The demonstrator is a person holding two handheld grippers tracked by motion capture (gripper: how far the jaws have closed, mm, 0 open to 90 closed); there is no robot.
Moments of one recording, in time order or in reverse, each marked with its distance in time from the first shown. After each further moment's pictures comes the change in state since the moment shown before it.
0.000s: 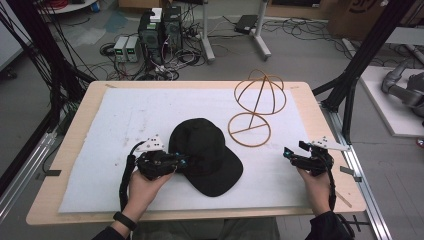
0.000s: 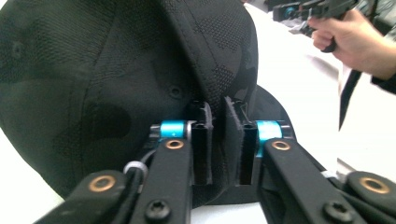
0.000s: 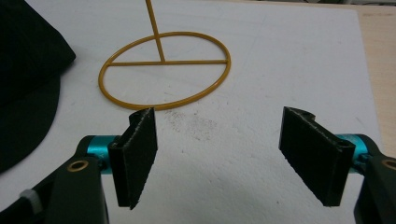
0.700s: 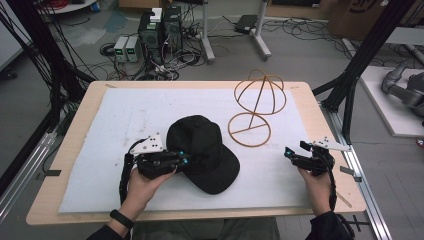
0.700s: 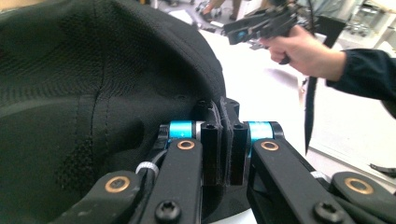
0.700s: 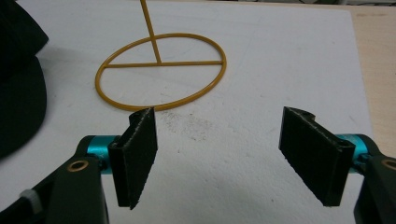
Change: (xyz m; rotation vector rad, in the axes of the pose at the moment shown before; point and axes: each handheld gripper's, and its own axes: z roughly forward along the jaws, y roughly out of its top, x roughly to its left) left arm -0.014 0.020 -0.010 -0.090 -0.121 0.162; right arm -0.002 0.000 -0.001 -0.009 -0.012 0.005
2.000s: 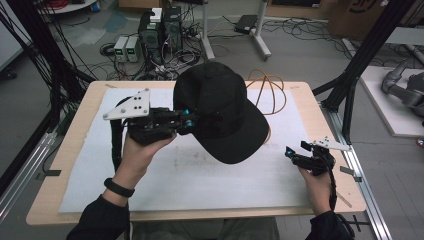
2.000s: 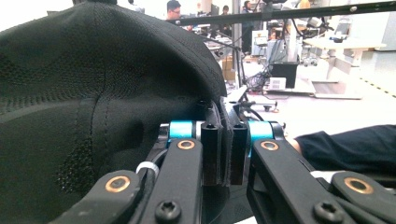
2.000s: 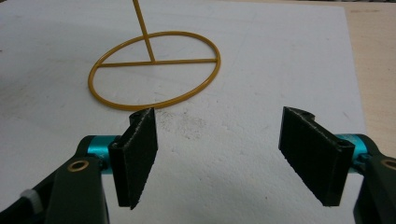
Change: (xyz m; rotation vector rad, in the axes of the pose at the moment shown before) left arm -0.010 0.129 -0.022 -0.272 -0.148 0.254; right arm -0.002 0.000 0.001 0.009 -0.015 0.013
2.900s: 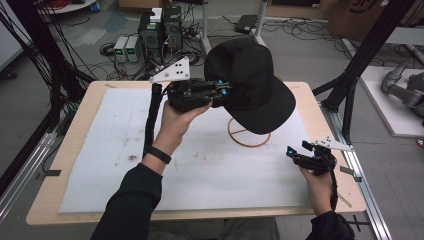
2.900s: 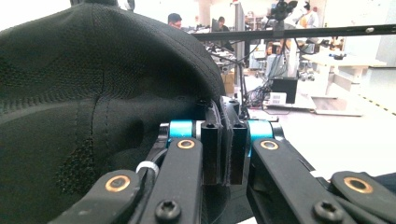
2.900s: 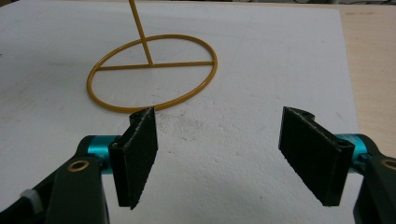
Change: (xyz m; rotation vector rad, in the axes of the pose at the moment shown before) left arm 0.052 0.015 0.078 -0.047 -0.011 -0.028; right arm -0.003 0.000 -0.003 -0.008 -0.004 0.004
